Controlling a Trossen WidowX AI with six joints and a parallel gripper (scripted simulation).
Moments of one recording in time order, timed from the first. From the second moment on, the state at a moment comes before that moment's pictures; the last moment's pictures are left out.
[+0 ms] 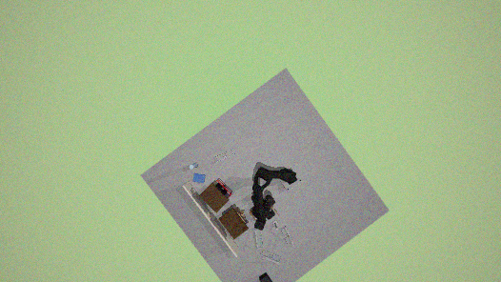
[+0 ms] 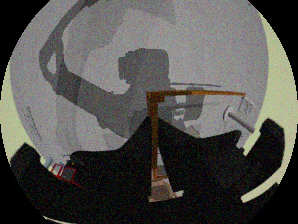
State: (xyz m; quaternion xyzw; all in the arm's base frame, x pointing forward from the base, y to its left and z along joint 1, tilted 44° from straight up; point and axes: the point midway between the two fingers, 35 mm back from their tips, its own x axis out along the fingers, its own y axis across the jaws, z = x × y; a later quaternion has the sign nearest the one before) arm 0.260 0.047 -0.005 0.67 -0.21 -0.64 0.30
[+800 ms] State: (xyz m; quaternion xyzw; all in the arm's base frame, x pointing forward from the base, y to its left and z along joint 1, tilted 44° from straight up) arm 0.260 0.037 -0.015 0.67 -0.21 -0.64 0.30
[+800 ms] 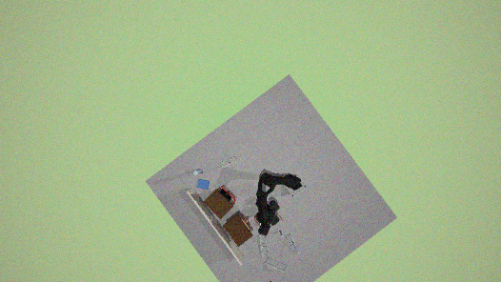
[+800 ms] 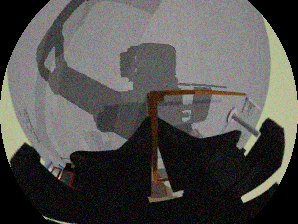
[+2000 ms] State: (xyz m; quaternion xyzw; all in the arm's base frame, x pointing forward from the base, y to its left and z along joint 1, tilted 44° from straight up) arm 0.251 0.055 -0.004 0.66 -0.21 -0.65 0.31
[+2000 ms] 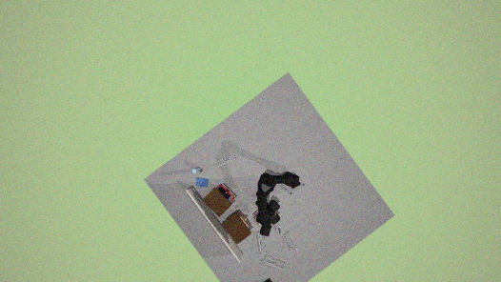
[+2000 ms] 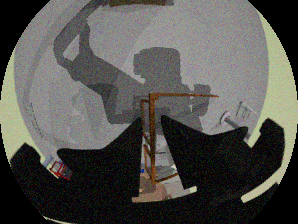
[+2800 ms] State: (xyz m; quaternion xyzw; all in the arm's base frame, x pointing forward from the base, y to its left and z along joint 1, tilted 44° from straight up) arm 0.249 0.084 0.023 0.68 -0.23 -0.64 0.29
